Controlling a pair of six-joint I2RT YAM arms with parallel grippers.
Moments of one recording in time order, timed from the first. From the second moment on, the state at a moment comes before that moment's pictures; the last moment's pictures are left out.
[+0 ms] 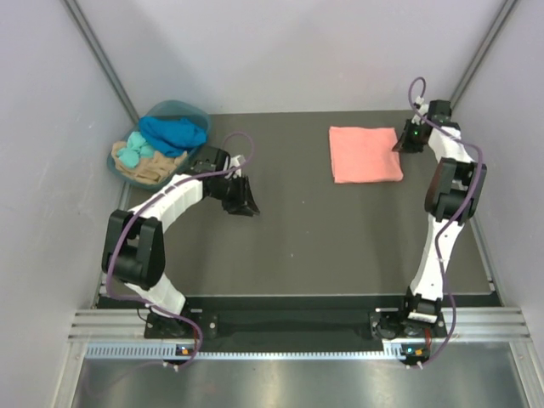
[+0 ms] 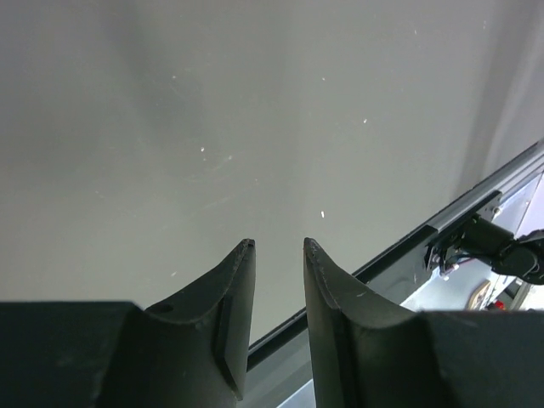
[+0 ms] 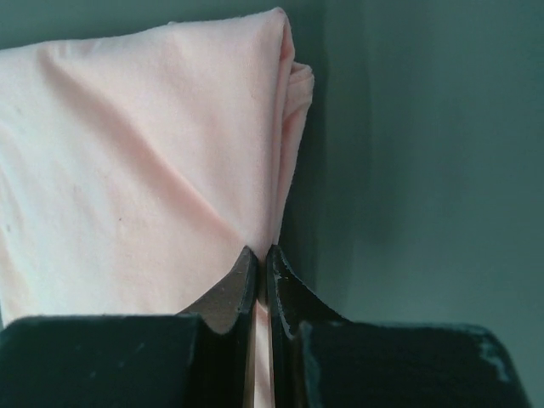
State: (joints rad) left arm -0.29 1.64 1.15 -0.59 0.53 -0.41; right arm -0.20 2.36 1.99 -0.55 -0.39 0.08
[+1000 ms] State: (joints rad) left arm -0.34 1.65 1.15 -0.59 0.56 -0.40; right arm -0.35 2.55 2.40 -0.57 -0.13 -0.10
